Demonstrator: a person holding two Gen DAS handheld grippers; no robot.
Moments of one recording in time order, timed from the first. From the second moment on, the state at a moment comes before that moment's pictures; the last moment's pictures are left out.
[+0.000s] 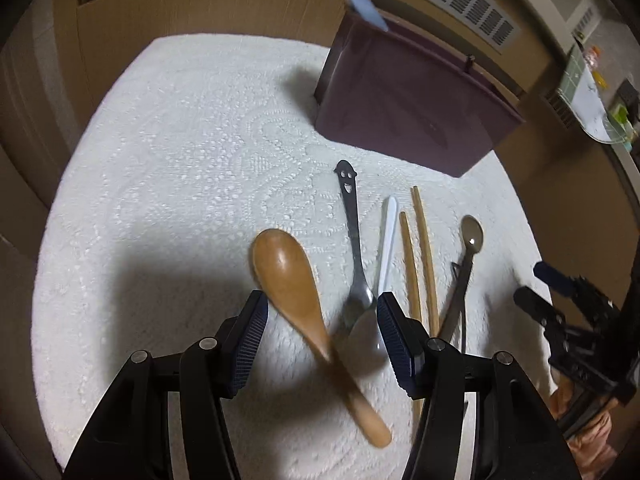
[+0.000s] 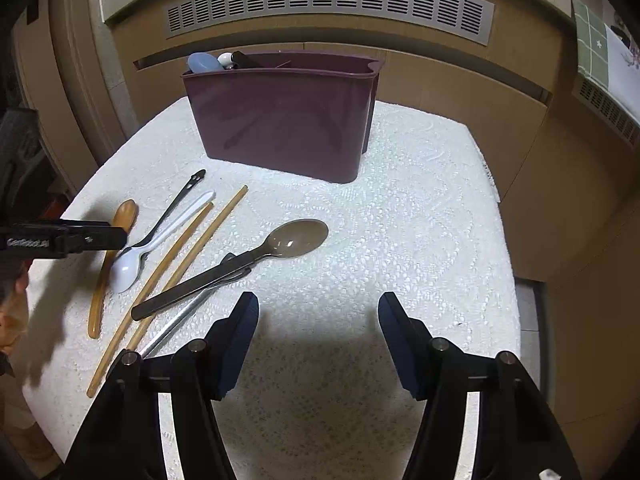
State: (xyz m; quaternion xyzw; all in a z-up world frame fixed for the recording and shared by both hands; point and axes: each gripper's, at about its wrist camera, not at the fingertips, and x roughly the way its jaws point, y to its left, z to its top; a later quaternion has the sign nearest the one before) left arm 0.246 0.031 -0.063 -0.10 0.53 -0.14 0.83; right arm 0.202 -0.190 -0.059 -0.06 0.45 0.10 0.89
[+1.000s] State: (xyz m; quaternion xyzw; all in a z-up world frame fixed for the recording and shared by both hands) left arm 0.269 -0.007 -0.066 0.00 0.52 -0.12 0.85; right arm 0.233 -0.162 -0.074 -0.10 0.46 0.16 0.87
